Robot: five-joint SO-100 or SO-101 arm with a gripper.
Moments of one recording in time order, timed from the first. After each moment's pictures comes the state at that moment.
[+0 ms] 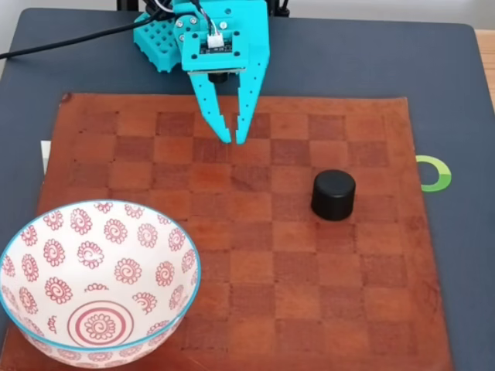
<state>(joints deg) -10.2 193.7 183.1 64.9 100.2</state>
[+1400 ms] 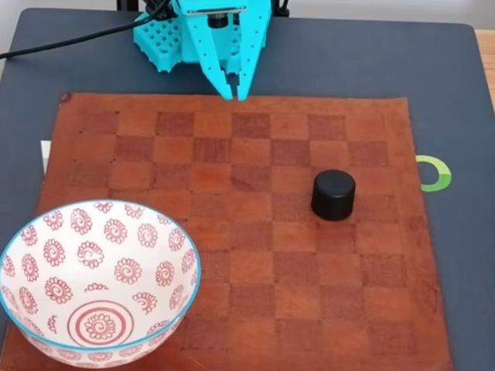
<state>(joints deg) -9.5 191.9 166.9 74.5 100.2</state>
